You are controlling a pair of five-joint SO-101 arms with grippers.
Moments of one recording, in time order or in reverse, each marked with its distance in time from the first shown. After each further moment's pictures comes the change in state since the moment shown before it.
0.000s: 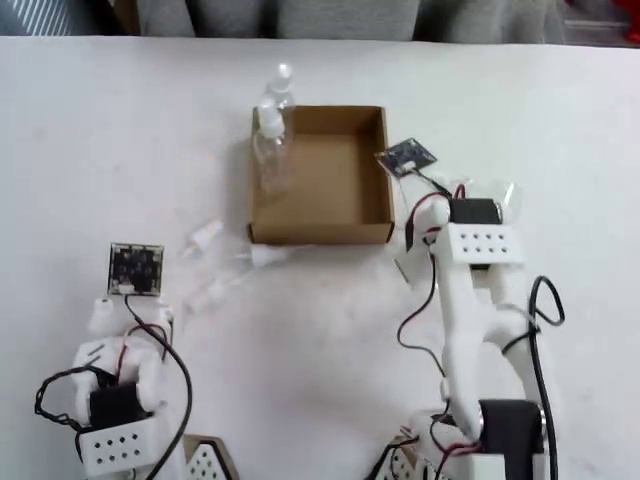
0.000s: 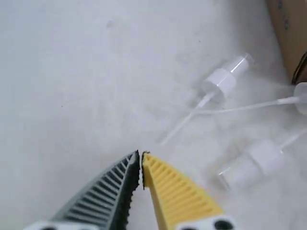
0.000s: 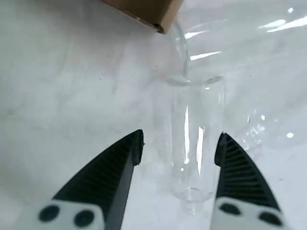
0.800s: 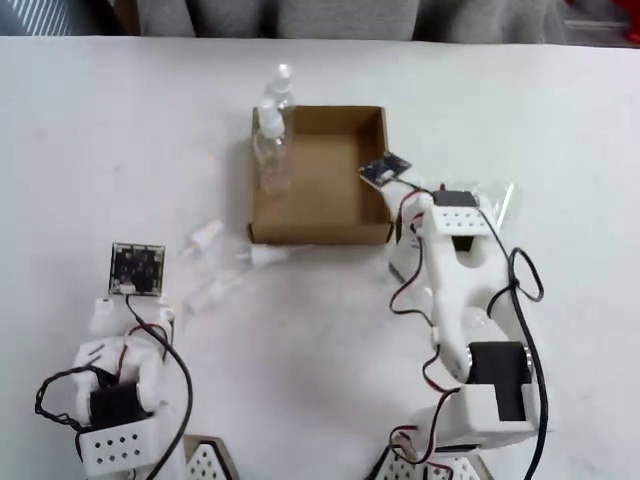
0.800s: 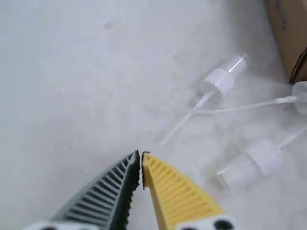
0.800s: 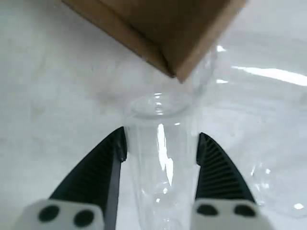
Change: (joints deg) left arm 0.4 0.0 0.0 0.0 -0.2; right arm -1.2 18.0 -2.2 -9.8 9.4
